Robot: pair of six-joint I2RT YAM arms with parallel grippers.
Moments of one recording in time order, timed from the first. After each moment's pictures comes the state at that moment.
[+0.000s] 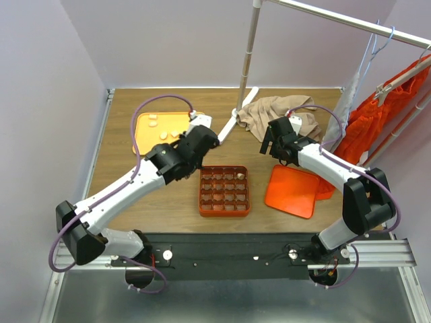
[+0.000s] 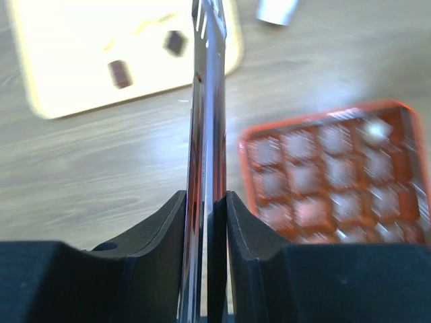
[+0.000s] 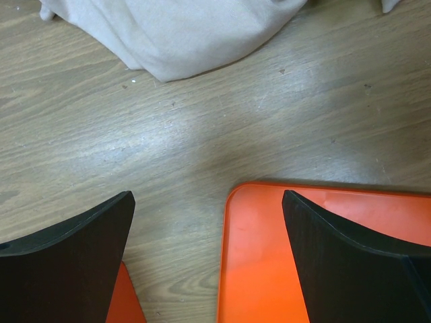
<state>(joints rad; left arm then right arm) -0.90 1.30 1.30 -0.86 -0.54 -0.40 0.44 1.56 1.05 -0.40 0.41 0.61</state>
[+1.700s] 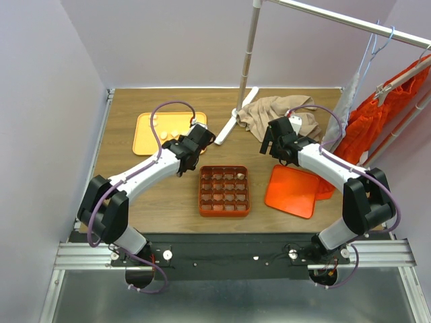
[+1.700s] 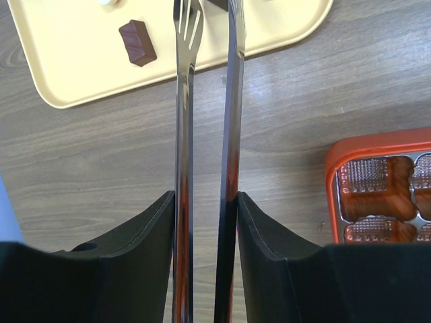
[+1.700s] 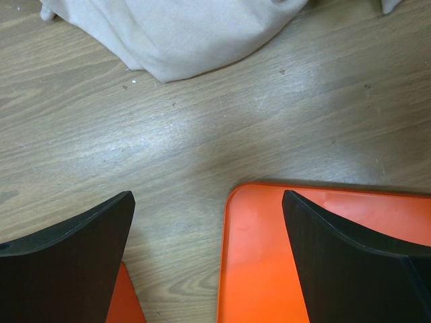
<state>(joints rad) -0.65 1.52 1.14 -0.67 -0.51 -0.21 0.44 1.56 1.05 -0.40 0.41 0.60</state>
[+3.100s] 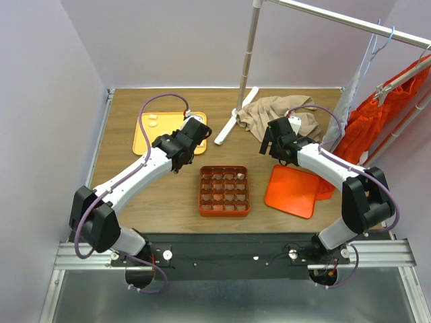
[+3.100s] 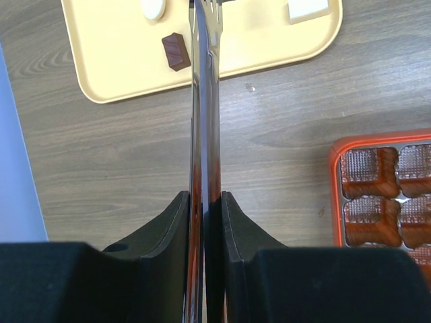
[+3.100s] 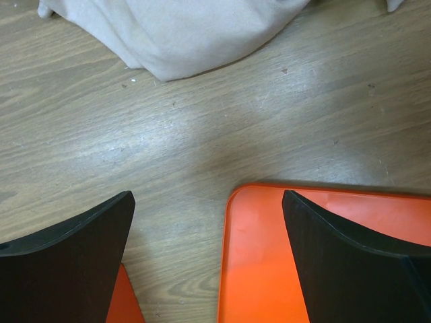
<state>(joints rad) -0.65 1.42 1.23 -0.81 -0.54 -0.24 0.44 1.57 1.04 -0.40 0.41 0.60</state>
